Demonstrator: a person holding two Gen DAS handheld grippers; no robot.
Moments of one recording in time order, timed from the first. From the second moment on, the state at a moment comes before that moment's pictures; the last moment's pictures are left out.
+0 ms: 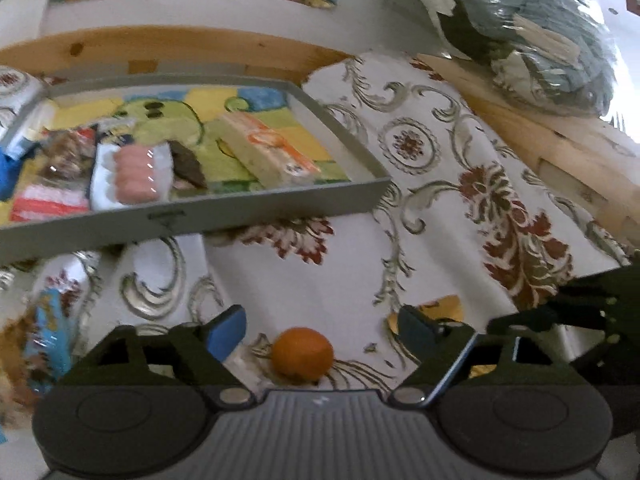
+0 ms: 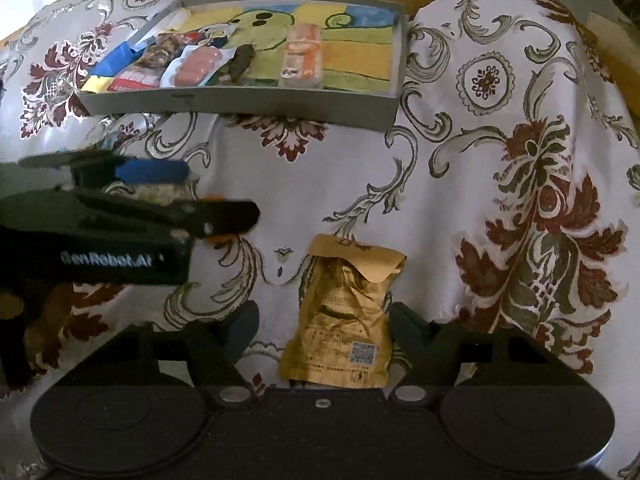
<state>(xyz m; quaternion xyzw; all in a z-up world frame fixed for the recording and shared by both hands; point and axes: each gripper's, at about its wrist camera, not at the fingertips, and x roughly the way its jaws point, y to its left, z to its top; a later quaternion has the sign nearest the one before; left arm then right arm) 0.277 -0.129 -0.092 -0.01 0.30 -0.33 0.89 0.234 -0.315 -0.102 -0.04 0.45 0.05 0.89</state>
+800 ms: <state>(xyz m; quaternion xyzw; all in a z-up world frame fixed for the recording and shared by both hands) 0.282 -0.140 -0.109 0.01 0.36 -0.29 0.88 0.247 -0.312 -0.115 -0.07 0.46 0.02 0.88</state>
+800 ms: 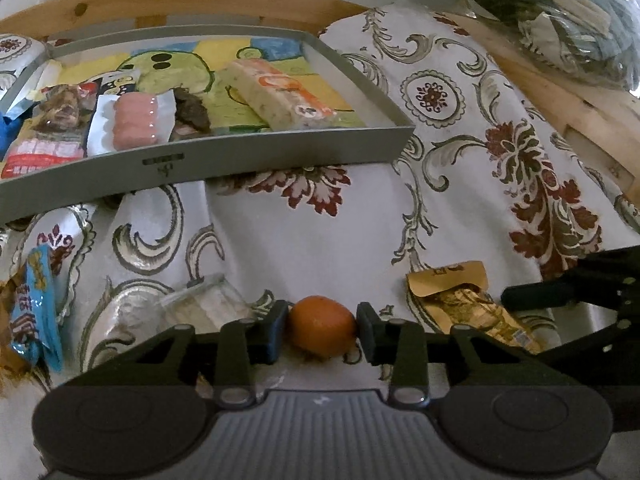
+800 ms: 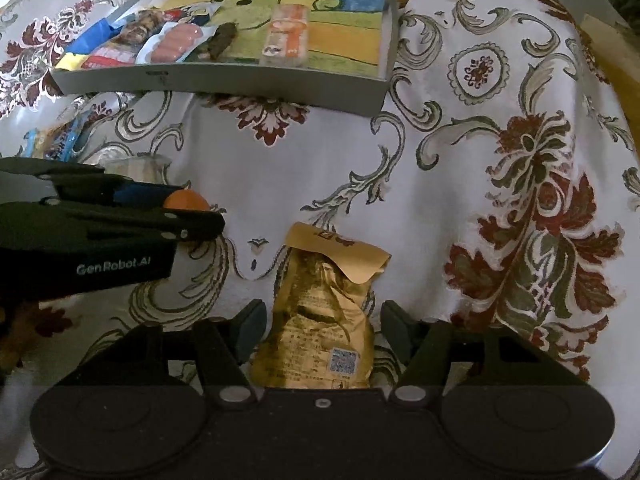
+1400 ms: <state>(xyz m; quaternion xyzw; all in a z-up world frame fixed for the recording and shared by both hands) 0.263 -0.133 -0.098 -0.02 0.39 -0.27 0.88 0.235 -0.298 -0.115 -0.10 0.47 0.04 0.88</state>
